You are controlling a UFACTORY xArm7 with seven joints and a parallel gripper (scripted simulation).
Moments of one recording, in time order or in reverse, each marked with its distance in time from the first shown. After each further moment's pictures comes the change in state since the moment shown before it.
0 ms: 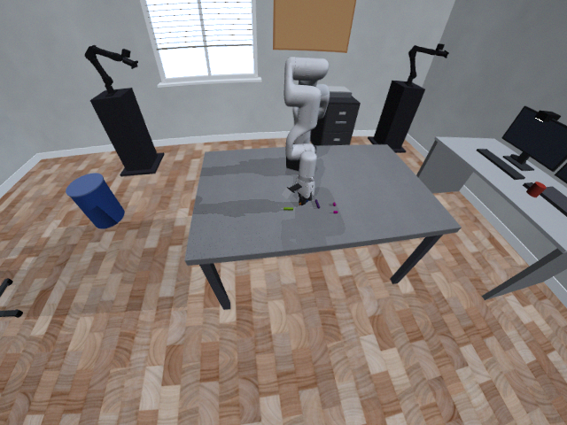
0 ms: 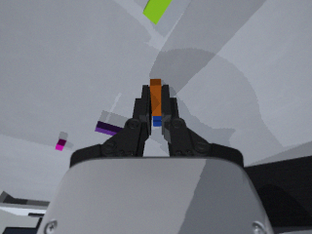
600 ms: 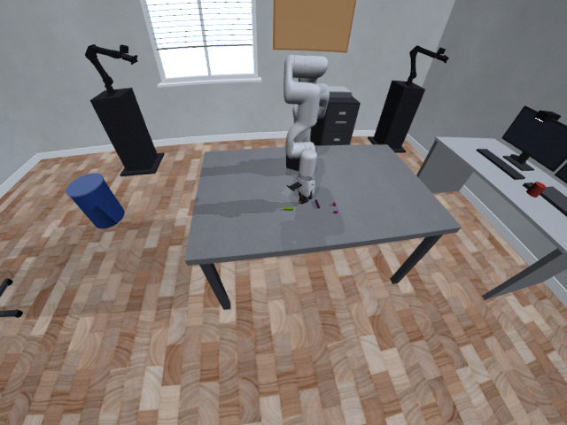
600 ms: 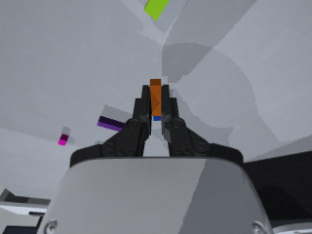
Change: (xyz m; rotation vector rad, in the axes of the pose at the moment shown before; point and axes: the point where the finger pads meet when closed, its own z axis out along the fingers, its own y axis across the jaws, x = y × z) arm 0.000 0.000 -0.009 0.000 0.000 0.000
